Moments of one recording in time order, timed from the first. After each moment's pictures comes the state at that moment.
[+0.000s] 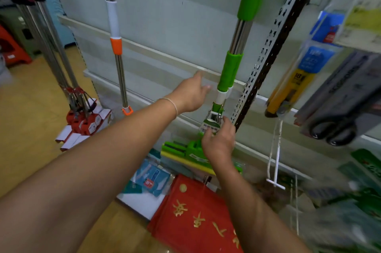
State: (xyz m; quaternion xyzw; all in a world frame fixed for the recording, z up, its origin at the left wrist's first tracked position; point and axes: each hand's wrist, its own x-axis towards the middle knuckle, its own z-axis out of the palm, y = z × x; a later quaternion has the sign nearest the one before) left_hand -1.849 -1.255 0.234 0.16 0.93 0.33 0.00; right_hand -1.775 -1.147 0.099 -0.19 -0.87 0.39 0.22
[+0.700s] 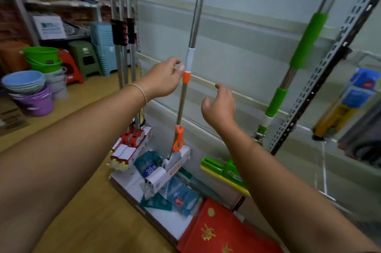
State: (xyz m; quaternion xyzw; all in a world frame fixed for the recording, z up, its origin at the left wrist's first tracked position) left_hand -1.763 -1.512 0.349 0.09 0.94 0.30 -0.16; right_hand -1.777 -1.336 0.269 0.00 -0.91 0.34 0.23
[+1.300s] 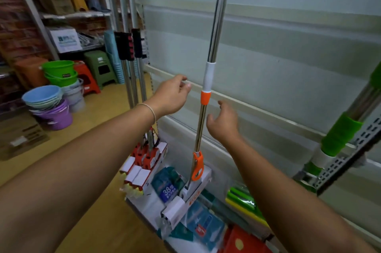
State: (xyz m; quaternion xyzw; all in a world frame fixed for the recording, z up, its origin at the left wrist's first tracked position) left_hand -1.916 -1.549 0.317 0.06 0.94 0.32 -0.13; right_hand -1.943 -1.382 0.221 0.01 -0.92 0.36 0.15
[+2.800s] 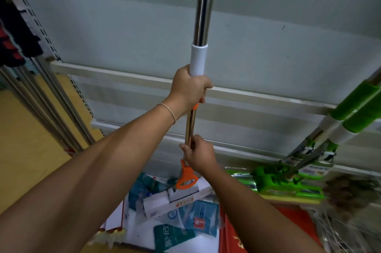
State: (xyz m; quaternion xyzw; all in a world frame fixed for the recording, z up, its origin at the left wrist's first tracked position) left_hand -2.093 -1.493 0.249 0.17 0.70 0.69 0.06; right_hand -2.018 -1.440 0.069 -0.19 -0.89 0.40 0.03
